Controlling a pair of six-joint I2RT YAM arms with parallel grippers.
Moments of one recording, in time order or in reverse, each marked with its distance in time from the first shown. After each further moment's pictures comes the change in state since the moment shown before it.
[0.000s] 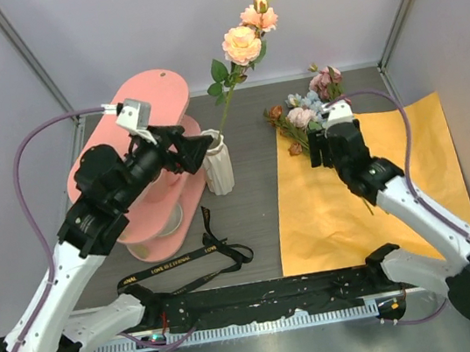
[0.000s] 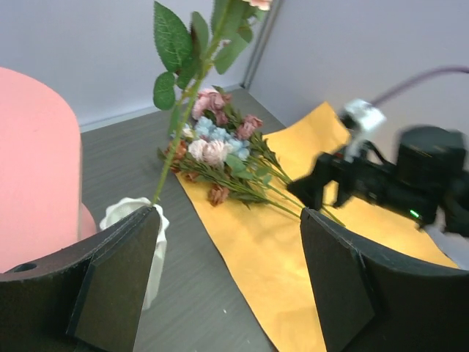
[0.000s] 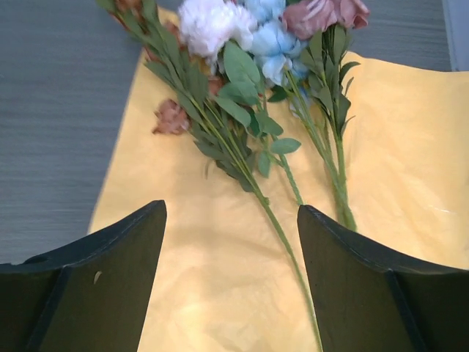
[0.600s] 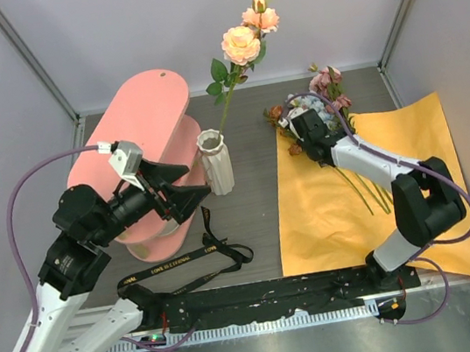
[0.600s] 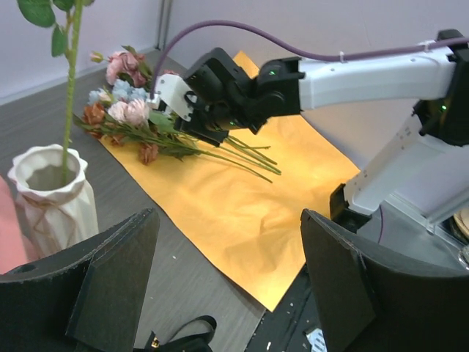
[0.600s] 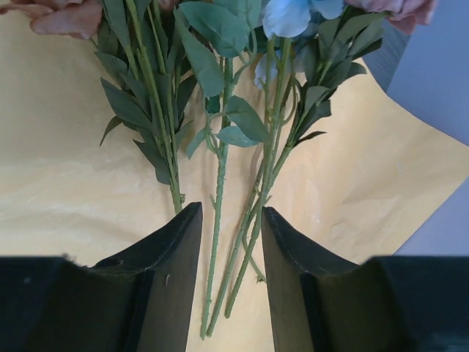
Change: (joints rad) left arm 0.000 -0.251 -0.119 -0.138 0.292 -0.016; right arm -0.019 0.595 0.293 -0.205 0.168 -0.521
